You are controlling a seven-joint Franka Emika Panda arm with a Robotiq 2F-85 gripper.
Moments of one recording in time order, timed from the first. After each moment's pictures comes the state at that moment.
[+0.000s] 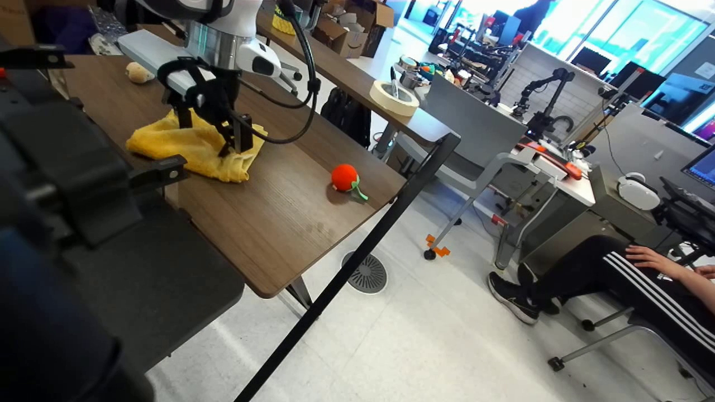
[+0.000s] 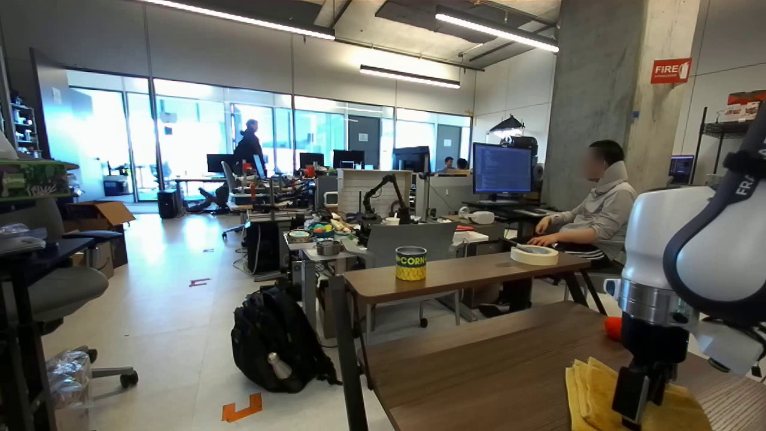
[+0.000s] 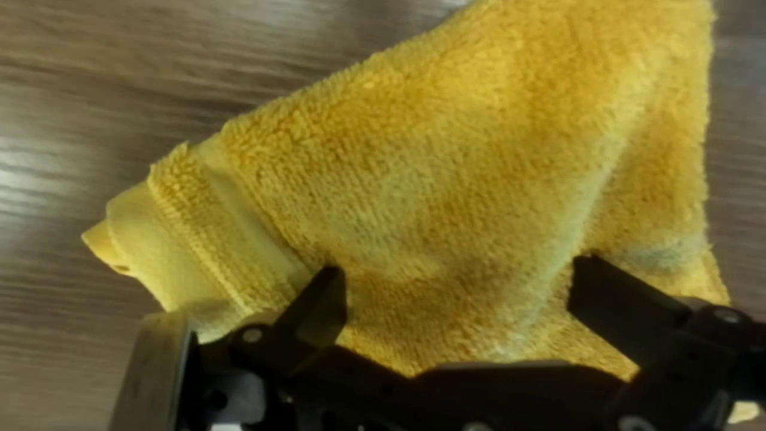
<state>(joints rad) -0.04 0.71 0.04 -2.26 -0.11 2.93 -0.12</state>
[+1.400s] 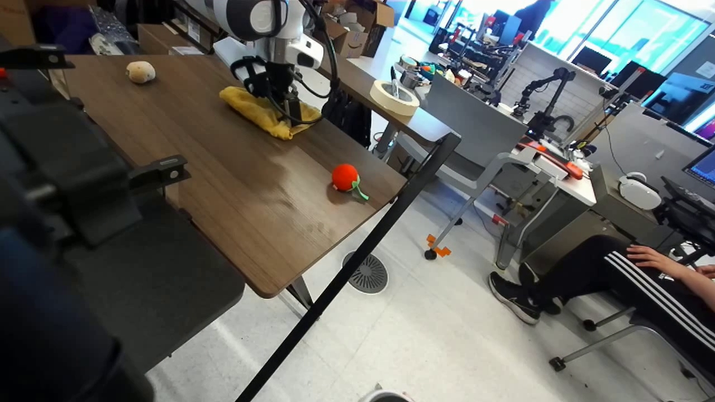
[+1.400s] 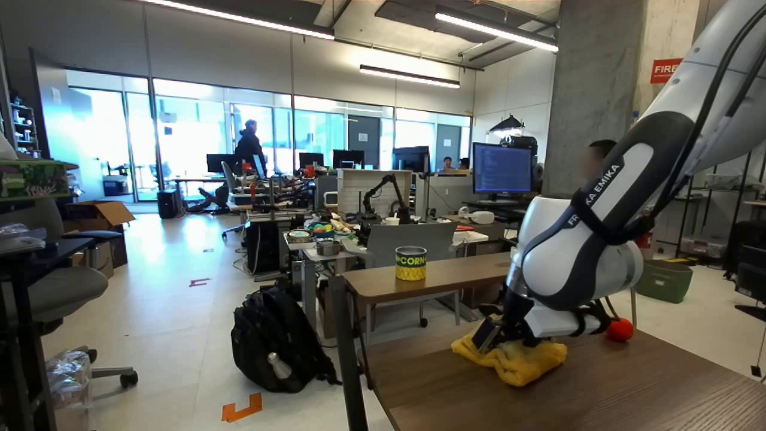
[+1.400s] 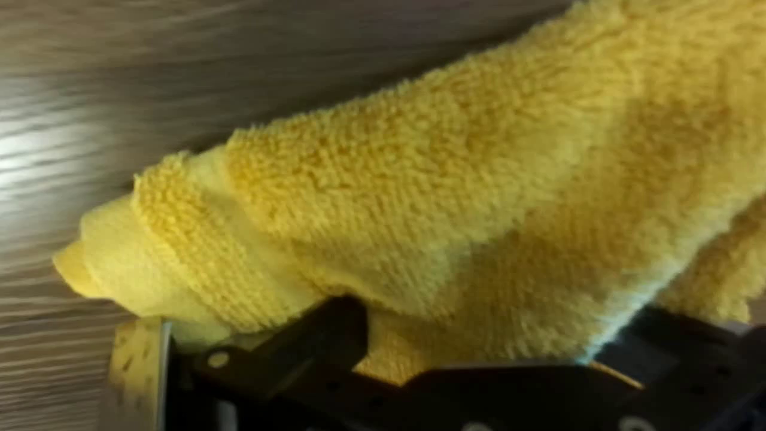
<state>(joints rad) 0.13 1.04 -0.03 -1.64 0.03 2.88 0.18</state>
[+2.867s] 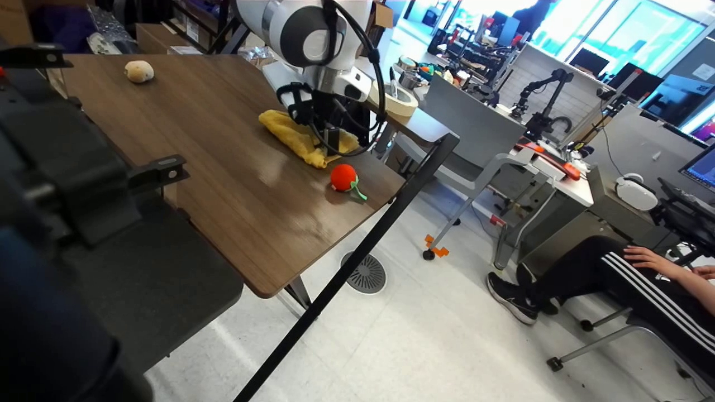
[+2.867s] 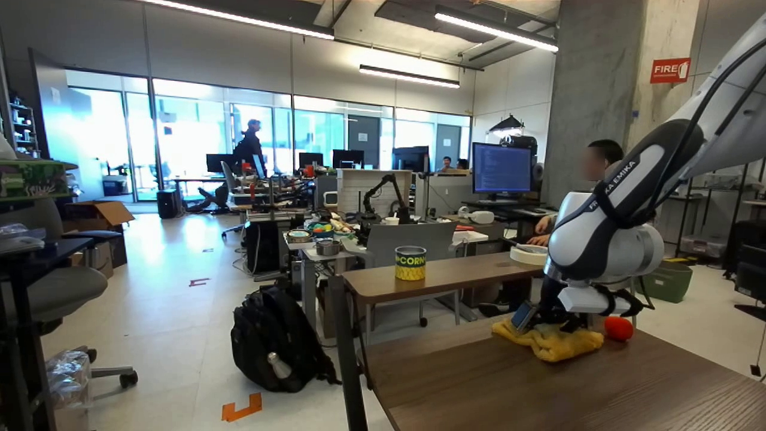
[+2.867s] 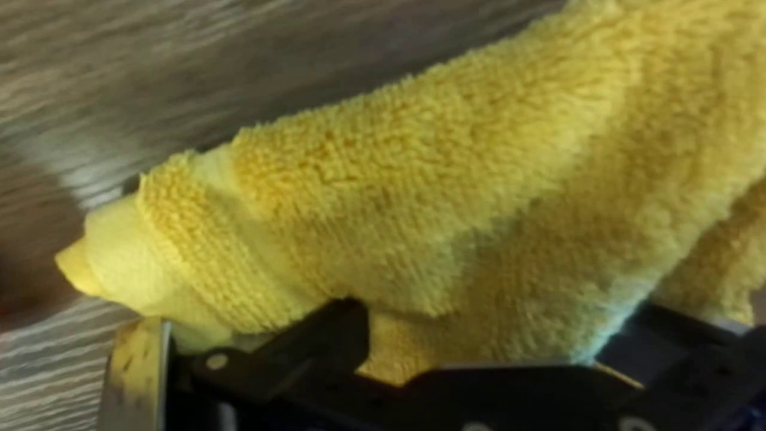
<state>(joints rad) -0.07 1.08 0.00 -1.52 0.05 2.75 0.13</state>
